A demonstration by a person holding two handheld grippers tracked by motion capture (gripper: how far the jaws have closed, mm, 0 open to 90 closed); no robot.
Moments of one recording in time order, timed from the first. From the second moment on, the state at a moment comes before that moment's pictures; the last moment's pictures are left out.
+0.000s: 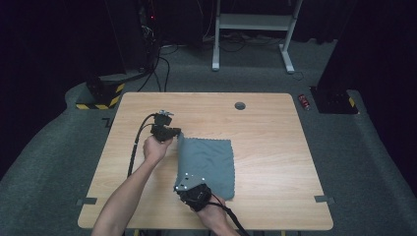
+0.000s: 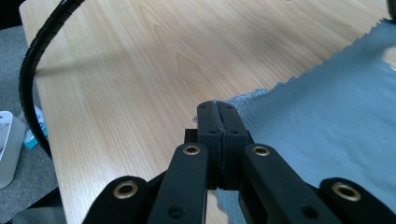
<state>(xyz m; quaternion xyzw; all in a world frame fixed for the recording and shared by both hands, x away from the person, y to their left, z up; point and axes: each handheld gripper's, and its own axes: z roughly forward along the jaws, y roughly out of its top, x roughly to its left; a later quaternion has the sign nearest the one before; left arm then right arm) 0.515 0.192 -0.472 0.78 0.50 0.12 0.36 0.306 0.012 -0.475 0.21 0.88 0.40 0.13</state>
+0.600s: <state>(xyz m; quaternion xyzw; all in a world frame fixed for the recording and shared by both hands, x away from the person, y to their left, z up) 0.522 0.146 -0.474 0.80 0.47 0.11 0.36 0.301 -0.041 -0.485 0.28 0.86 0.42 0.13</state>
